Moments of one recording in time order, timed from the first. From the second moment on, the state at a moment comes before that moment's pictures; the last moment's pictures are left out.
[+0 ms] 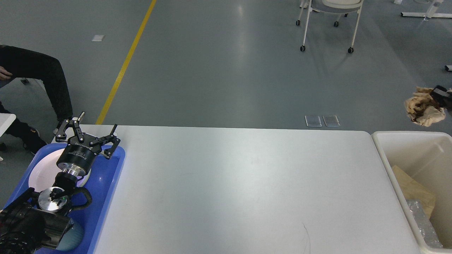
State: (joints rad) left arm -0.55 0.23 -1.23 -0.33 -0.16 -0.76 0.01; right arm 1.24 -0.75 -0.59 0.61 -0.33 0.04 -0.29
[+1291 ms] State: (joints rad) left arm -0.55 0.23 -1.23 -0.33 -0.16 -0.76 0.01; right arm 0.86 -0.43 0.74 0.60 -0.21 -0.03 -0.19
